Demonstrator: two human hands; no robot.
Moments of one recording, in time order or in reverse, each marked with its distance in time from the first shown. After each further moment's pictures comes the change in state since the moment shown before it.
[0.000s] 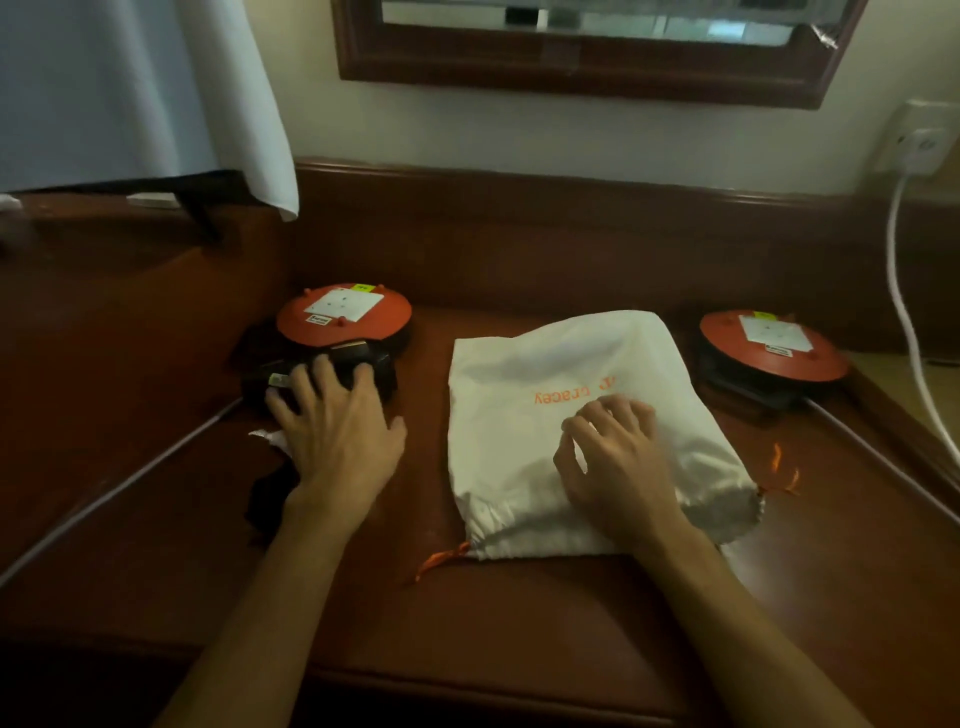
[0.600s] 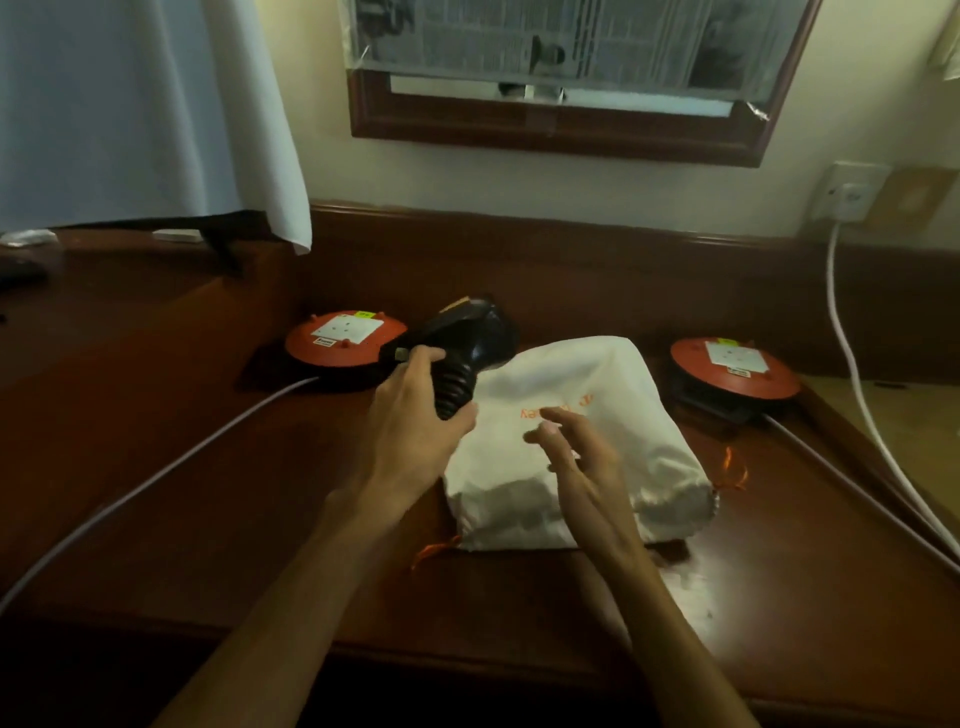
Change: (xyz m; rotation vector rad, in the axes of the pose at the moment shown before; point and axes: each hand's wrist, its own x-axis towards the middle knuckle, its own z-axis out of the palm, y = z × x) left_hand -0.042 0.041 -0.055 -0.752 0.036 0.247; right_hand -0.005 -0.047 -0.052 1.022 -0.061 0.557
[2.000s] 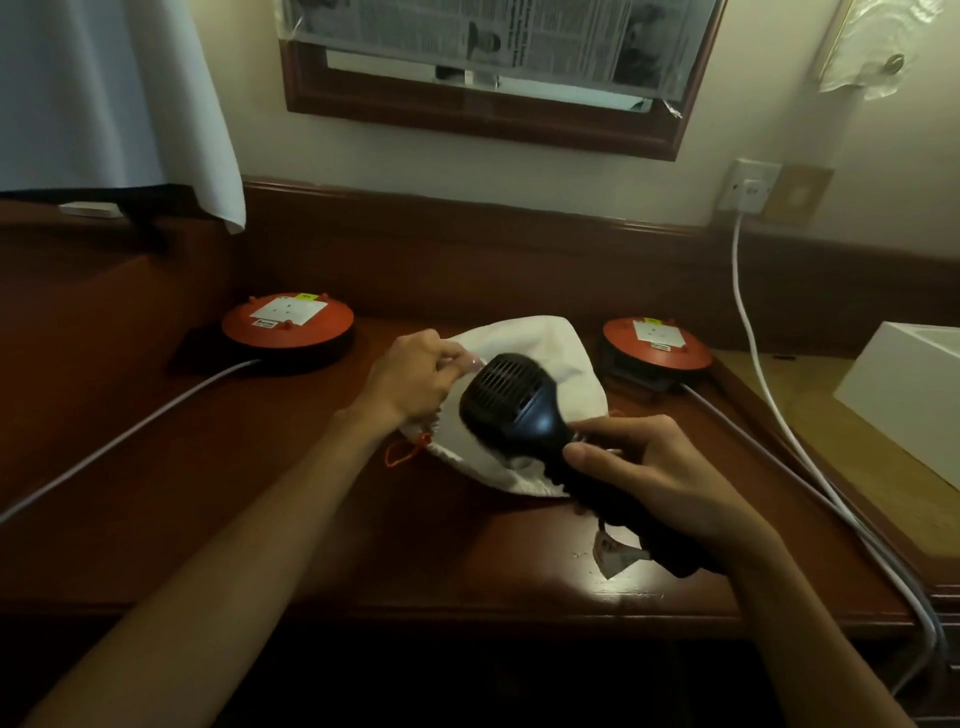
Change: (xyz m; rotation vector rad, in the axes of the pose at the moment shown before) left_hand 0.044 0.002 0.042 0.078 -0.282 0.273; right_hand -0.045 -0.067 -0.122 -0.018 -0.397 0.138
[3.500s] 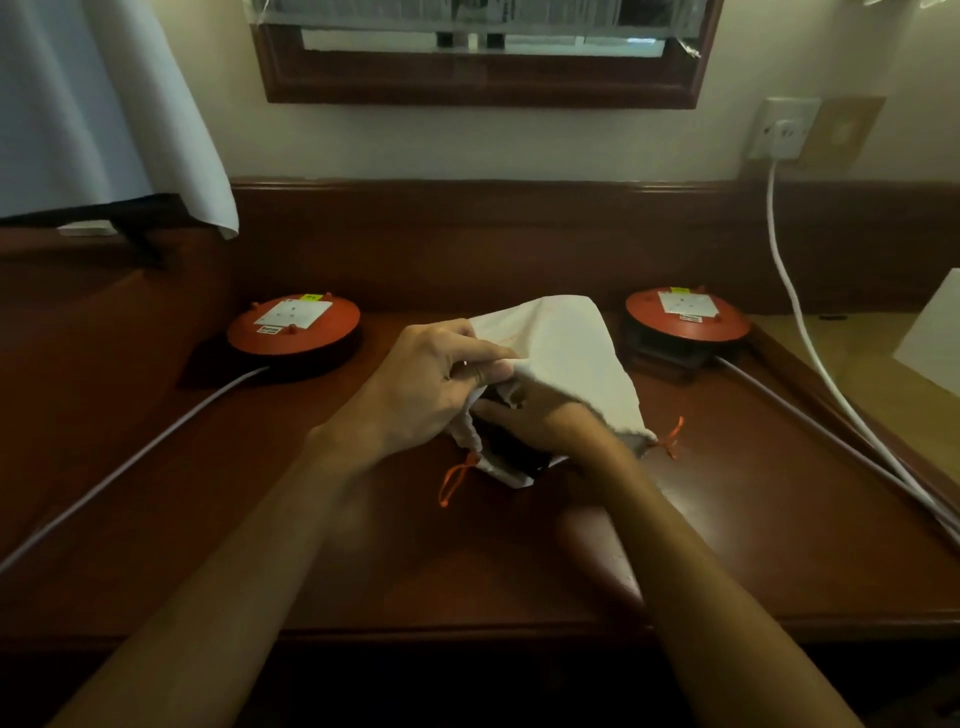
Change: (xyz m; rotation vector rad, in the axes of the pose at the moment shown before) left_hand -0.020 0.024 -0.026 -0.155 -0.040 0.308; right_hand 0.128 0.035 0.059 -0.365 0.013 0.363
